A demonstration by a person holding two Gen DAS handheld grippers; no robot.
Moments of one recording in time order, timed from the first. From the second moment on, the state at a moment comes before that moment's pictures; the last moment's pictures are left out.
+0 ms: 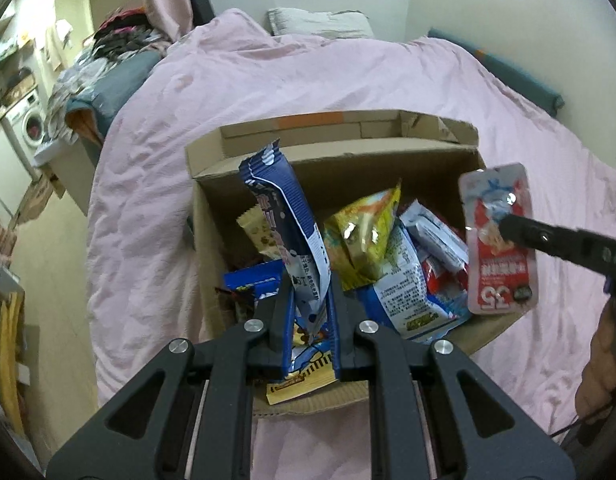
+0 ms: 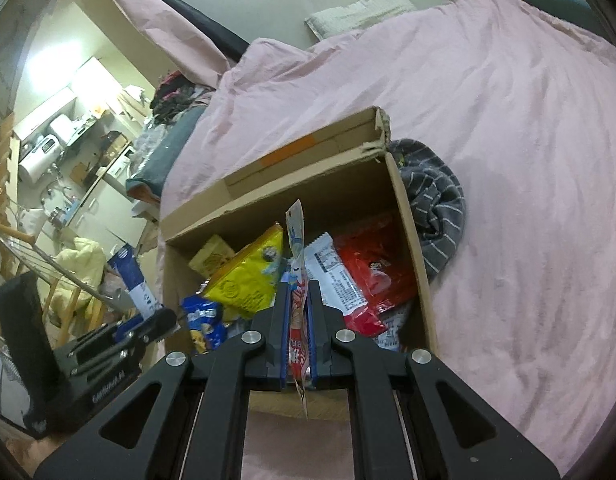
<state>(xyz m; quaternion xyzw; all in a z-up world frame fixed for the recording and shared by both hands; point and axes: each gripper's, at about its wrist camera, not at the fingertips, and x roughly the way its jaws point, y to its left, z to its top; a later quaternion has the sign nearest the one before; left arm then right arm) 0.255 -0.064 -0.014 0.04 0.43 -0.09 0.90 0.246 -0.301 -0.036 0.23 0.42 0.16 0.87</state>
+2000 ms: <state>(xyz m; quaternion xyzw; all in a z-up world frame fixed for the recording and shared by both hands) 0.197 -0.022 0.017 -0.01 0.37 0.00 0.93 0.189 -0.300 0.017 0.18 0.34 0.10 0.92</state>
